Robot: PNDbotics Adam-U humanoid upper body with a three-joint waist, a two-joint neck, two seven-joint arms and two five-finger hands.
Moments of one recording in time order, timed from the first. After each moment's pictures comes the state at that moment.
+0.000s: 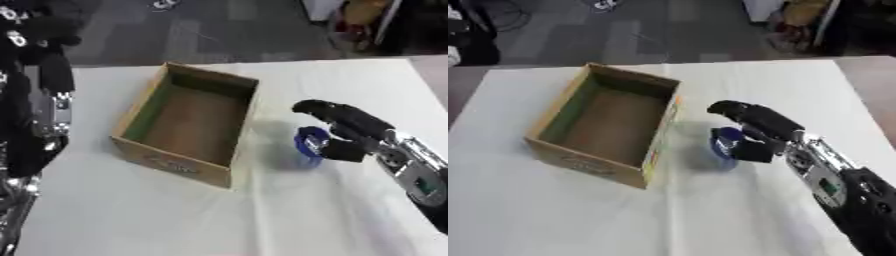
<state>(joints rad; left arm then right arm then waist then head) -0.40 0.47 -0.10 -1.98 -0.35 -0.30 0.33 -0.70 -0.60 0.41 -1.33 0.65 -0.21 0.18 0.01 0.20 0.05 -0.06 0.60</state>
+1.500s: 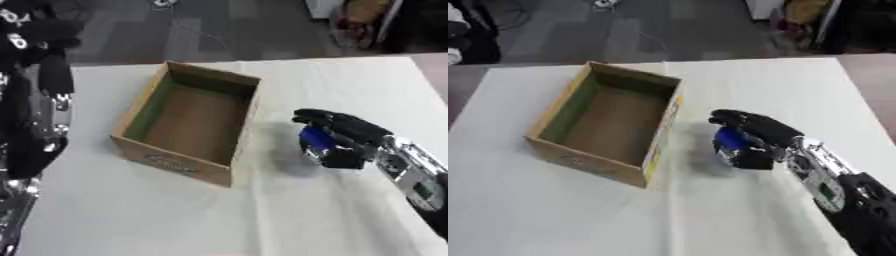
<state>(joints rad) -0.39 0.47 -0.10 -1.98 -0.35 -0.31 0.33 -0.68 -0.60 0.40 -1.30 0.73 -0.23 0.19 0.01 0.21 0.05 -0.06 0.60</state>
